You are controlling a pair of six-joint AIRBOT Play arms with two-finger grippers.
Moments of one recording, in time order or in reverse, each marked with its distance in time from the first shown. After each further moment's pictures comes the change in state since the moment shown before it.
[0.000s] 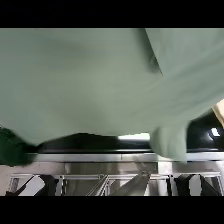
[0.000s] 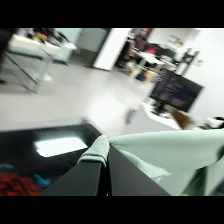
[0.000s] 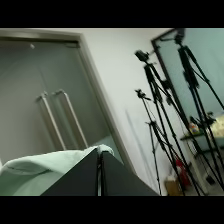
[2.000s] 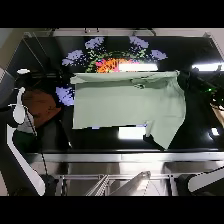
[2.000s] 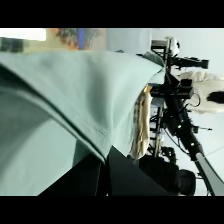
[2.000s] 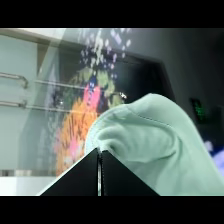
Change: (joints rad) left arm -0.513 -1.206 0.317 0.439 0.030 -0.210; right arm 0.374 -1.257 0.202 -0.180 -0.212 -0.111
